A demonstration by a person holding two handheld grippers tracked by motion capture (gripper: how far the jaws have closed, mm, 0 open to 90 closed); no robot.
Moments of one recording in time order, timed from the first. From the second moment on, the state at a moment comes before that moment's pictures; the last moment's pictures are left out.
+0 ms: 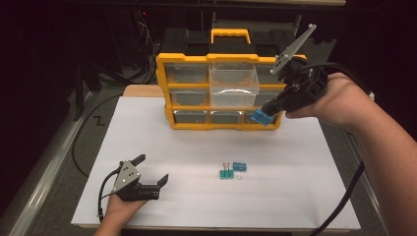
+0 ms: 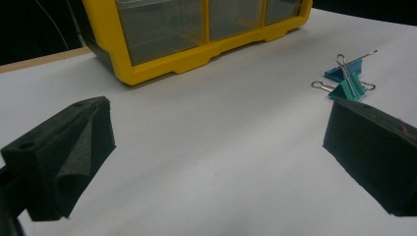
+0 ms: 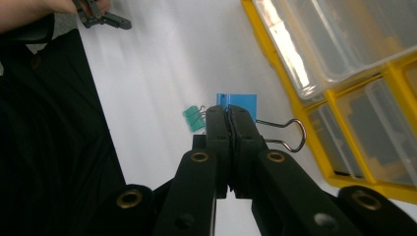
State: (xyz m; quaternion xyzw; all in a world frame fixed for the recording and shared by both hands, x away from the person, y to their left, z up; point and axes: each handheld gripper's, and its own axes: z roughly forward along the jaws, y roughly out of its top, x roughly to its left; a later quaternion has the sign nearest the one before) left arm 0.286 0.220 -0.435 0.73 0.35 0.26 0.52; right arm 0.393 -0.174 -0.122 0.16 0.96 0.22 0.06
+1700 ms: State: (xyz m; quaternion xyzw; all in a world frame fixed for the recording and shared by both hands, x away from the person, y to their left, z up) left arm 0.286 0.224 -0.435 0.73 0.36 0.26 0.52; right arm 0.478 -0.076 -0.081 0.15 0.97 0.17 0.11
